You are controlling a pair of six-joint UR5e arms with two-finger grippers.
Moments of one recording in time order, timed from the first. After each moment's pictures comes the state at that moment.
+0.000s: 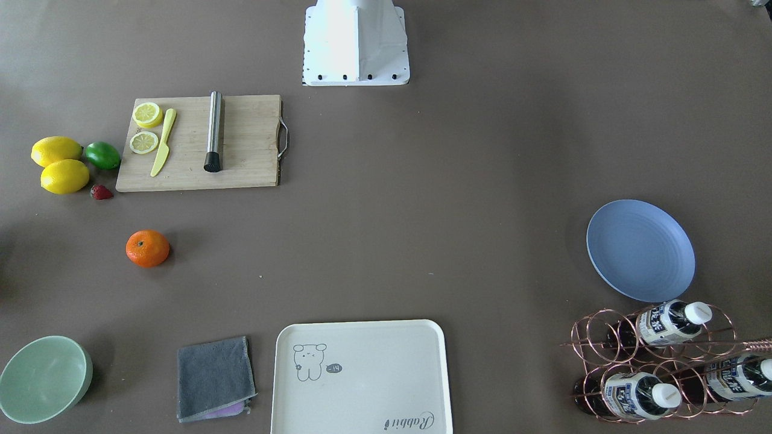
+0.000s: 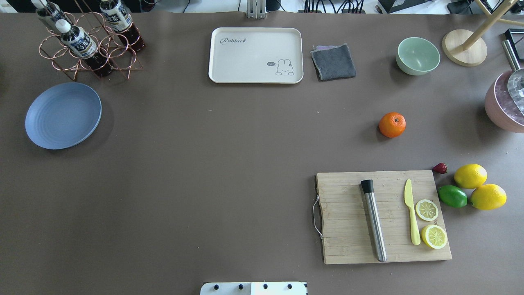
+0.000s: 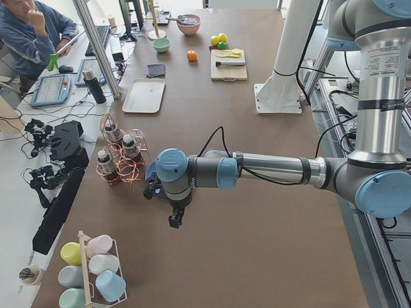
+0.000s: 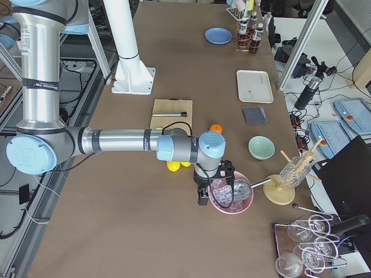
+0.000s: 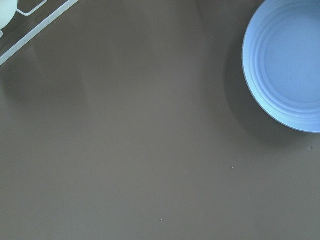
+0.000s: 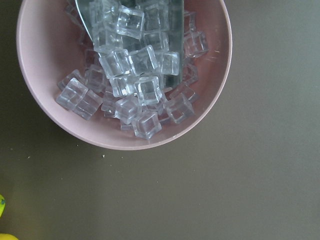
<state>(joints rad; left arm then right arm) -1.59 -1.53 -1.69 -1.49 -2.38 0.27 1.53 -1.64 1.69 -1.66 2.24 -0.10</state>
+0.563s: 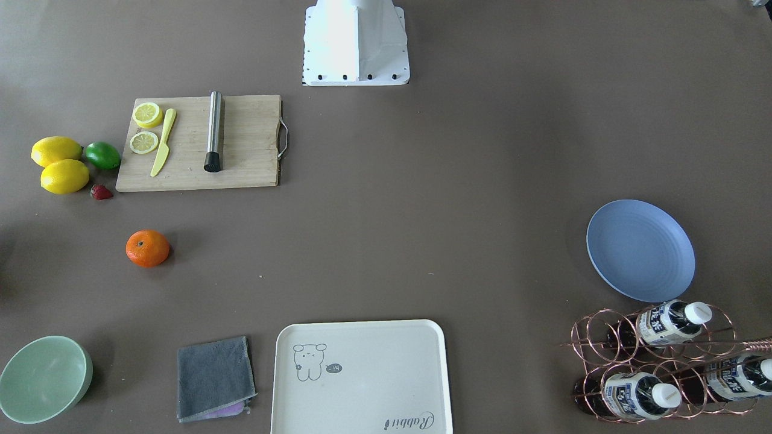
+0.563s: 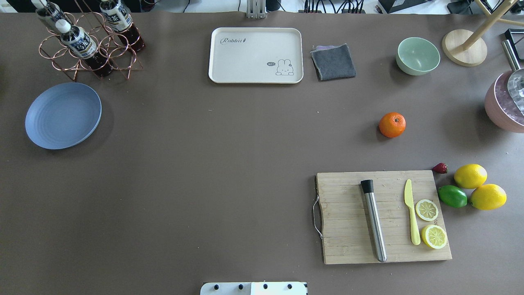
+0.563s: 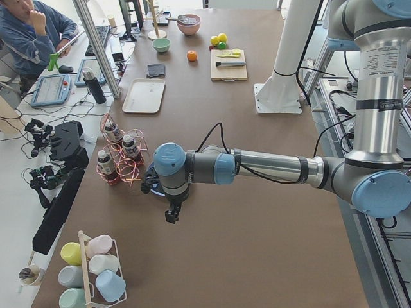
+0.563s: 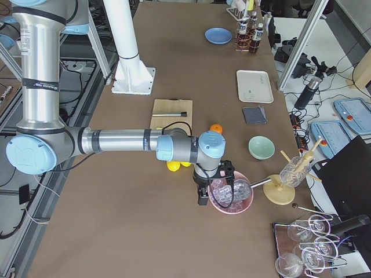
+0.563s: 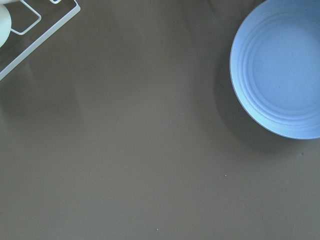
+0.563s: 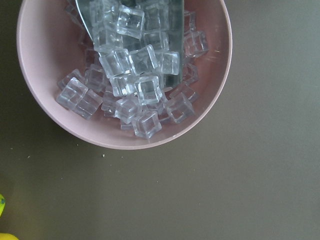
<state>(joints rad) -1.58 -1.54 -1.70 -1.50 -2.38 0.27 1.53 -1.64 1.69 -1.66 2.24 -0.10</state>
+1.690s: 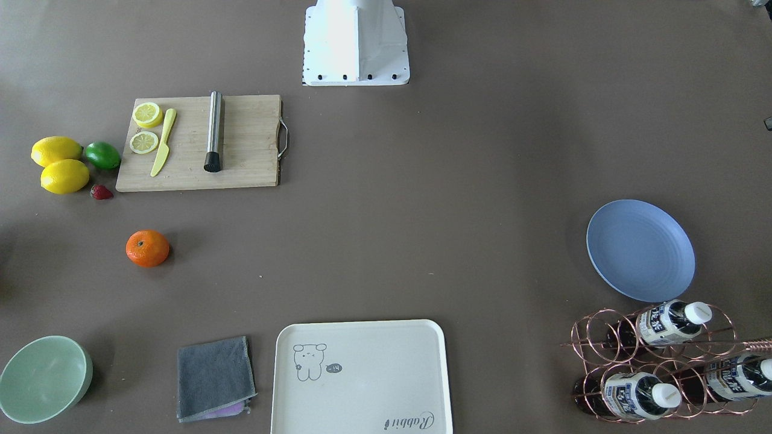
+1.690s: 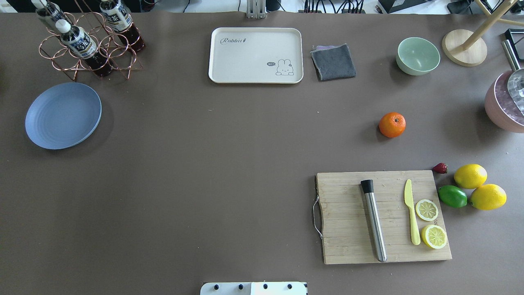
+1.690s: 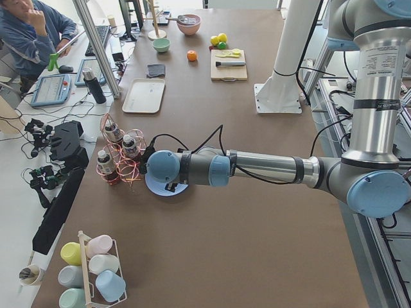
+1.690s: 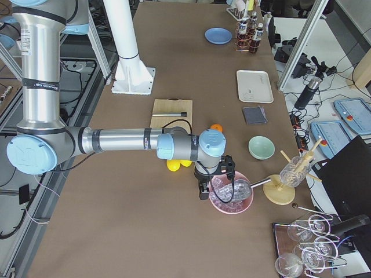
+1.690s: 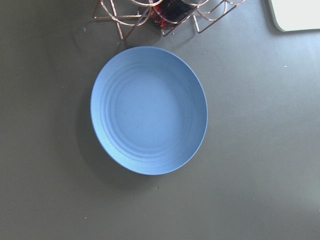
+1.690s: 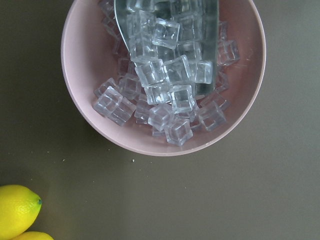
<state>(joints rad) -1.59 -1.60 -1.66 -1.54 -2.87 0.23 1.53 -1.64 1.70 -1.65 2.32 -0.10</state>
